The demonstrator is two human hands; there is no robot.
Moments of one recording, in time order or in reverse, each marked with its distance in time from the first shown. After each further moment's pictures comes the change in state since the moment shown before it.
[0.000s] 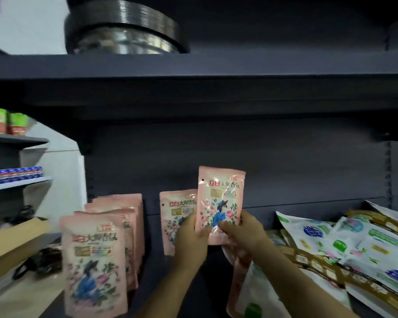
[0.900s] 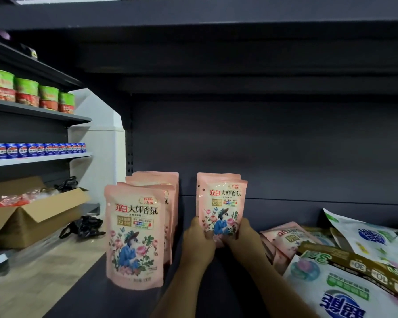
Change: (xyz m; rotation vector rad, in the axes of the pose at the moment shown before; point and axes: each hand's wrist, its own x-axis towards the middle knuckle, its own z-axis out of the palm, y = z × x) left_hand 0.004 -0.069 -0.035 0.274 0.127 -0.193; right_hand 0.003 0.035 0.091 -0.231 -0.101 -0.060
